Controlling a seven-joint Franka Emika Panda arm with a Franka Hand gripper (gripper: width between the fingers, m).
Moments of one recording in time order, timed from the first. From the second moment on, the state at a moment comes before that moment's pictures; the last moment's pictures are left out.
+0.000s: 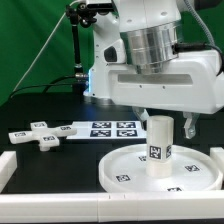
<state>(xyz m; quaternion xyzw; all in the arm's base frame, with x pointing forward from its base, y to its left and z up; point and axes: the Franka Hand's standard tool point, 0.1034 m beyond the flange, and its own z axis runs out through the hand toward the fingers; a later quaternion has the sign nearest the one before) 0.566 0.048 0.075 -0.92 0.38 0.04 0.09</state>
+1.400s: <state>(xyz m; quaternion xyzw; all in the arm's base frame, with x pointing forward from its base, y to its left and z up) 0.567 0.043 0.075 -0.96 -0.27 -0.01 0.06</state>
